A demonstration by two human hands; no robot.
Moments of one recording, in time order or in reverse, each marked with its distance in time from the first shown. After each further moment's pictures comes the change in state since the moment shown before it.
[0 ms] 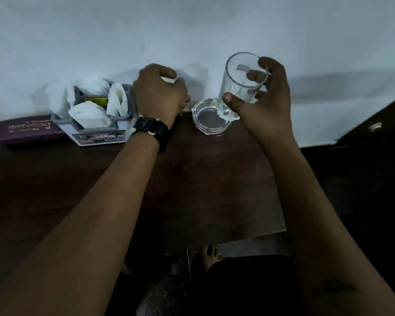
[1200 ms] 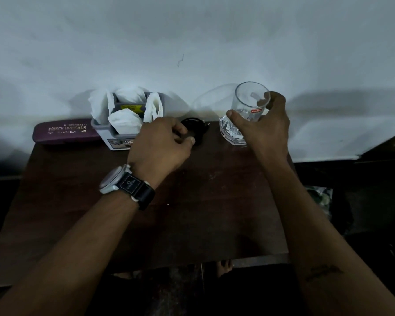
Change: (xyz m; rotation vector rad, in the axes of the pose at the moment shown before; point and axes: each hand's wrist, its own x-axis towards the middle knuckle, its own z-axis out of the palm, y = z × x) left_hand -0.041 -0.031 -0.087 0.526 -0.218 0.140; right_hand -0.005 0.014 0.059 -0.149 0.055 0.079
